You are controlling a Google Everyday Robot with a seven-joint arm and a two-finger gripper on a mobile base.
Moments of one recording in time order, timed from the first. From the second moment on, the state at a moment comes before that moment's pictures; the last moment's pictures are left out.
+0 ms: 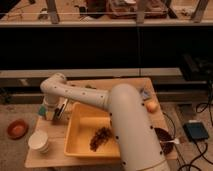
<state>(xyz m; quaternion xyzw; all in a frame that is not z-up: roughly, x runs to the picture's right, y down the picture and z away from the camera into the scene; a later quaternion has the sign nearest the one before) -0.351 0.131 0.863 -0.34 -0.22 -0.02 0.91</state>
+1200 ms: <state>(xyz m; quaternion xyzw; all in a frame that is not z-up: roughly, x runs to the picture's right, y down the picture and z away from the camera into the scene) -0.317 0.219 0.814 -0.38 -0.22 -0.03 0.90</state>
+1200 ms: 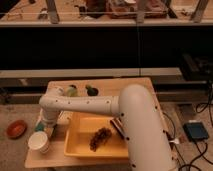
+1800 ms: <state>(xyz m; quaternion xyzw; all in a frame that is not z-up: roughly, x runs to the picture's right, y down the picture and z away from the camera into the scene) -0.248 0.206 0.838 -0.38 -0.17 0.04 0.91</state>
